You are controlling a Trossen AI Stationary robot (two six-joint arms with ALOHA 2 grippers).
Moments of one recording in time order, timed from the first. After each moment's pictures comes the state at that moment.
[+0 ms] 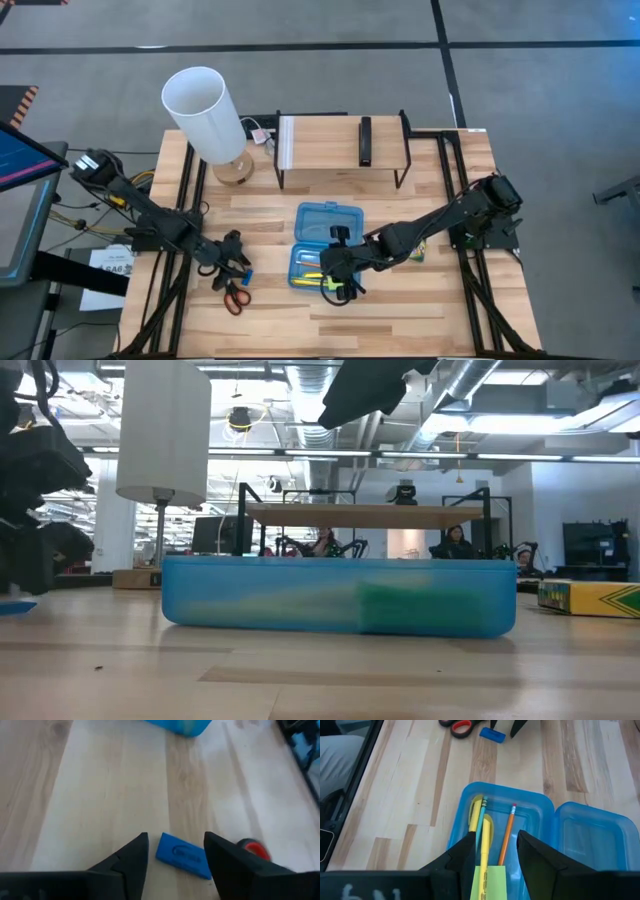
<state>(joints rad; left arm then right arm) -0.61 1.01 0.08 0.23 -0.16 -0.65 0.37 1.79 1.42 -0.46 0.21 0.20</state>
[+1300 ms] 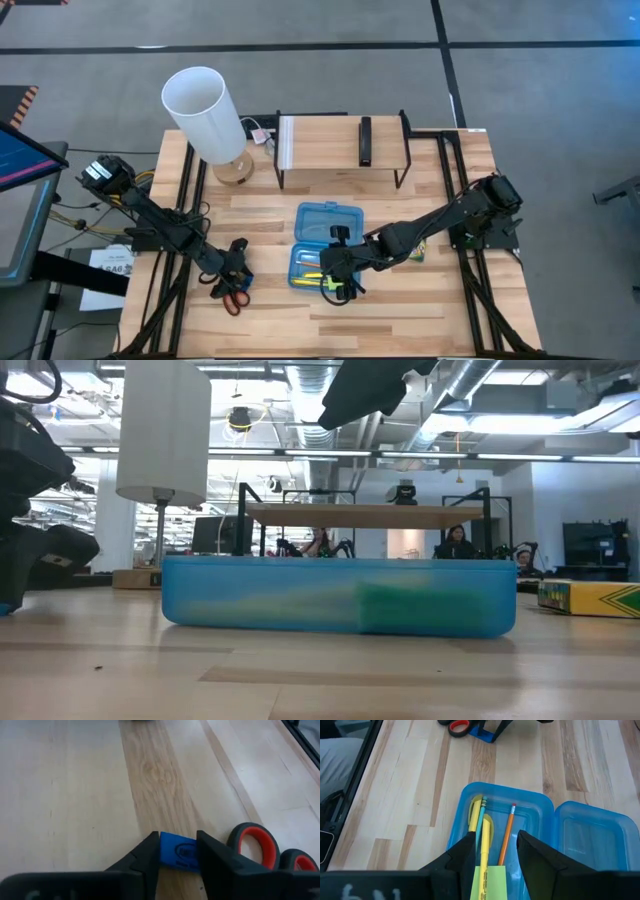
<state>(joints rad) -0.67 1.29 0.09 0.41 -0.12 -0.47 0.37 1.79 1.42 -0.46 0.21 0.21</state>
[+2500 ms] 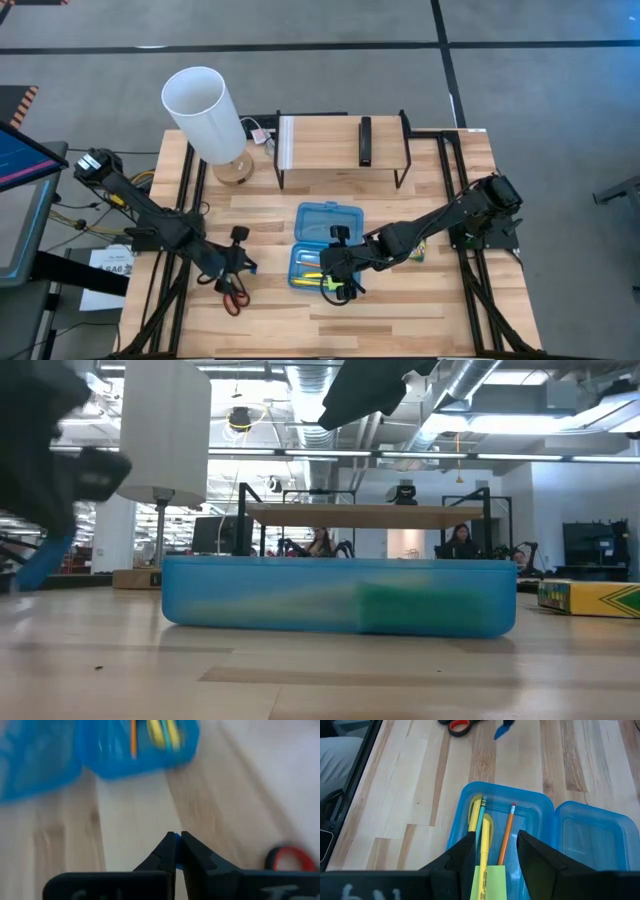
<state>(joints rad) -0.64 1.04 0.38 -0.16 -0.34 -0.20 0.37 1.79 1.42 -0.46 0.21 0.21</state>
